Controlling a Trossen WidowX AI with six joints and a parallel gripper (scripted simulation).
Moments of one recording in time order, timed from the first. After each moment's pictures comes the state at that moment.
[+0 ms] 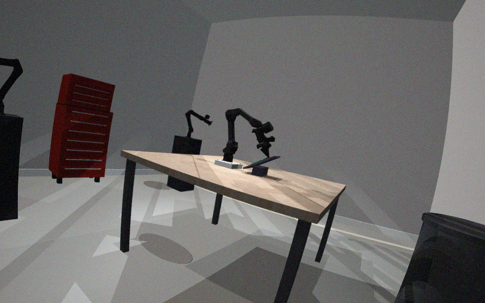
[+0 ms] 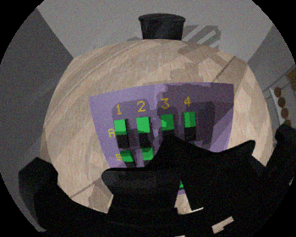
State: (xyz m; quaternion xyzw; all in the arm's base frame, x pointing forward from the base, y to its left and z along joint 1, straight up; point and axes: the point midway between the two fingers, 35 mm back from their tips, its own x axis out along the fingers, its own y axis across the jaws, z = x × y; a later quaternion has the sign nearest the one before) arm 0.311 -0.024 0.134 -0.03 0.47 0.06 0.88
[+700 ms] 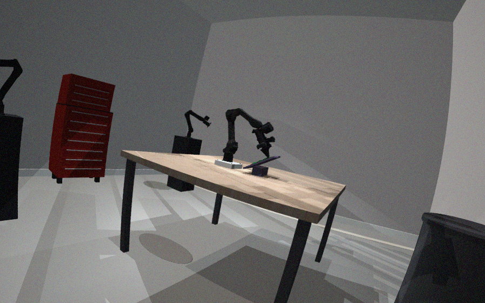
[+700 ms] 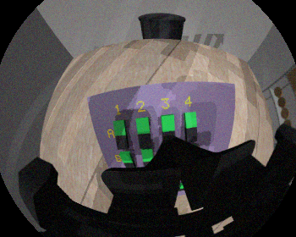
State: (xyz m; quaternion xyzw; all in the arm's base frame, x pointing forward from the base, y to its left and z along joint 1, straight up) arm 0.312 -0.023 0.131 -0.03 0.47 0.06 0.88
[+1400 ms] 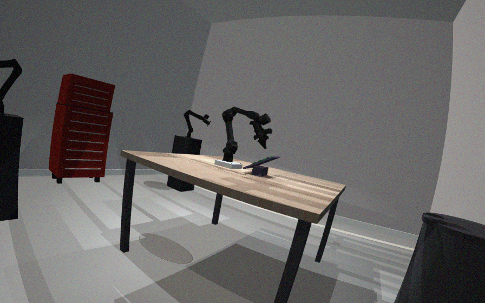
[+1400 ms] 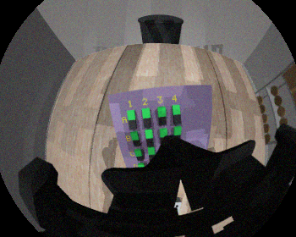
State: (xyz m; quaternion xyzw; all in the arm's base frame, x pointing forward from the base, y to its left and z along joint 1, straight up) arm 0.278 -0.026 0.184 -0.04 0.47 0.05 0.88
